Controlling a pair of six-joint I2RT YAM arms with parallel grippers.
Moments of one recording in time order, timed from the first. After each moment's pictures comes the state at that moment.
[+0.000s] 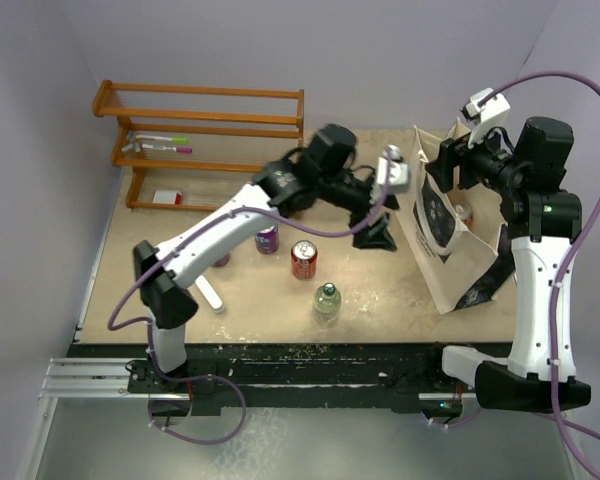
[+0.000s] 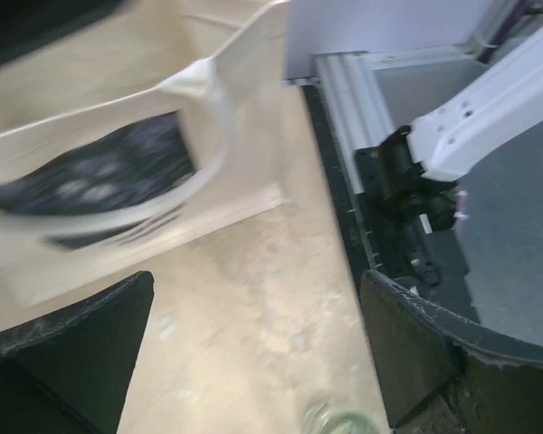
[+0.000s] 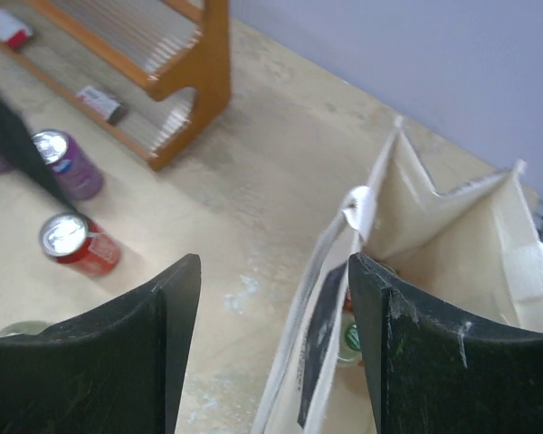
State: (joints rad) left arm -0.87 1.84 2.01 -0.61 0.76 0.32; right arm -0.07 1.17 1.63 -0.83 -0.51 -0.32
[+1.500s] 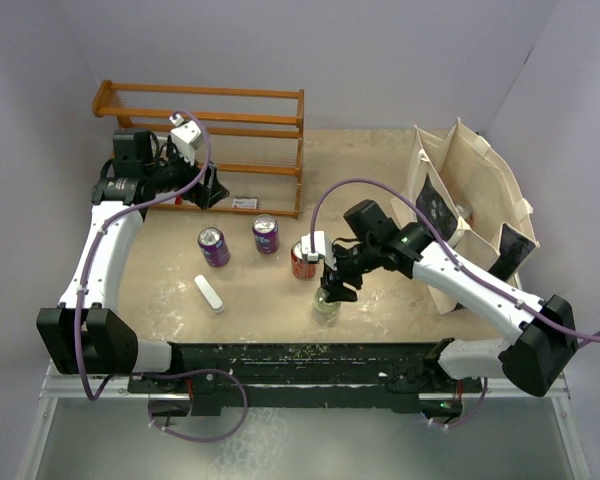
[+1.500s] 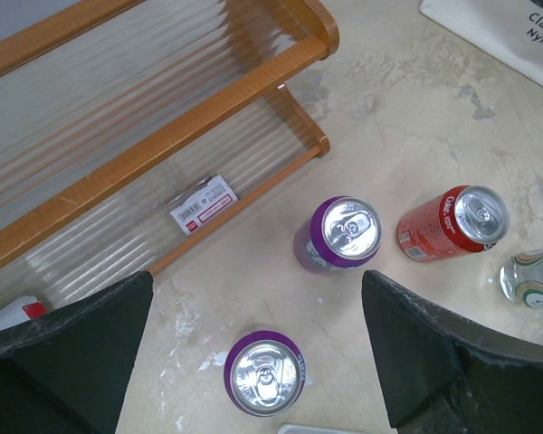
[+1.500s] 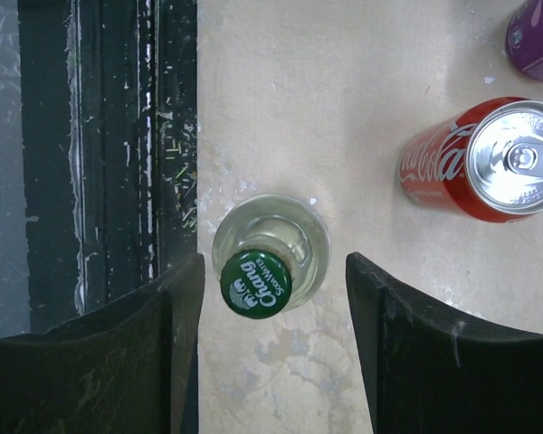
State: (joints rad) left arm 0.01 1.37 1.34 -0.58 0.68 0.31; right arm 0.73 1.28 1.07 -0.78 -0.59 -0.65
